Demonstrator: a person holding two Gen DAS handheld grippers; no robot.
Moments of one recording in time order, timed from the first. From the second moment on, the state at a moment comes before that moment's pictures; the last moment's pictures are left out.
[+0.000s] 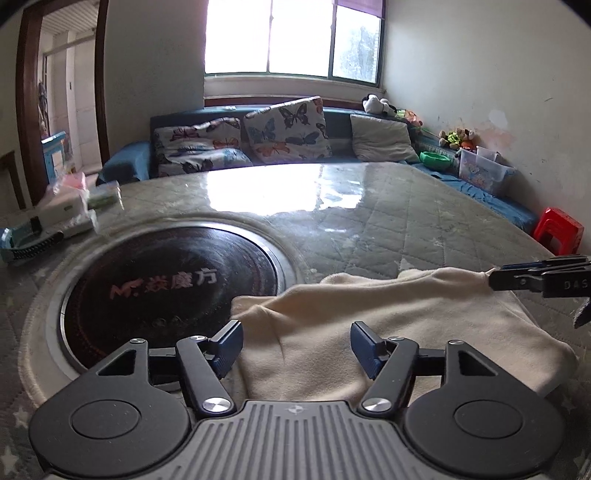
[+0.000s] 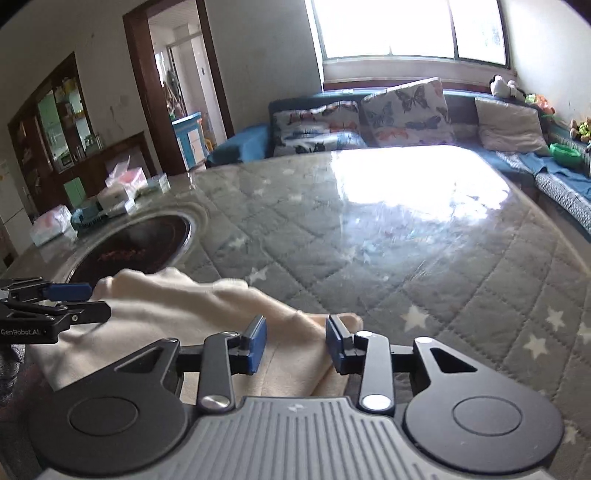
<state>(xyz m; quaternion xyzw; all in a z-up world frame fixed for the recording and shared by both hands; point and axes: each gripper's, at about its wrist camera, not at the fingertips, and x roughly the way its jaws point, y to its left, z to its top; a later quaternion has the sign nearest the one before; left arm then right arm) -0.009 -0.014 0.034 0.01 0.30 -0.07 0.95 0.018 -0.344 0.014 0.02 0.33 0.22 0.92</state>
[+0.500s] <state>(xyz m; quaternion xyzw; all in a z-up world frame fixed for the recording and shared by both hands) -0.038 -0.005 0.020 0.04 0.31 -0.01 0.95 -0.057 -0.332 0.009 -0.12 0.28 0.18 0.93</state>
